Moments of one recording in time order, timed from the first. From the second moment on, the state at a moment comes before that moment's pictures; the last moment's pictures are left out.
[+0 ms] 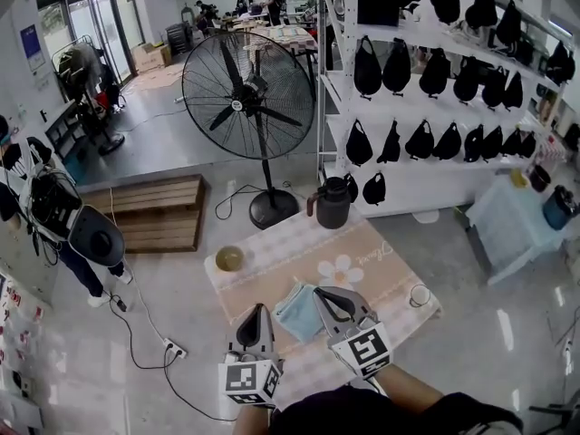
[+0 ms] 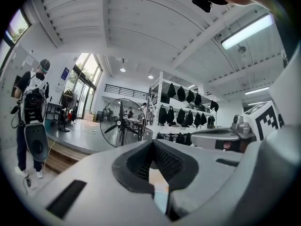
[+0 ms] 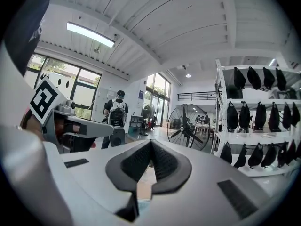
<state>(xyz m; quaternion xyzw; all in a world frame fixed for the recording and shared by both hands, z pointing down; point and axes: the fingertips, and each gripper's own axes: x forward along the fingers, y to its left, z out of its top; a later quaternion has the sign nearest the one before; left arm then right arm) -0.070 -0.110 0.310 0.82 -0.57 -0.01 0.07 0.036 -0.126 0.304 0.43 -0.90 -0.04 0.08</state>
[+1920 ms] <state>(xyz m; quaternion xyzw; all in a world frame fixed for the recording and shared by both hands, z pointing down) -0.049 -0.101 0.307 0.84 -0.54 -0.02 0.08 0.071 -0.110 0.300 0.47 -0.88 -0.05 0.08</state>
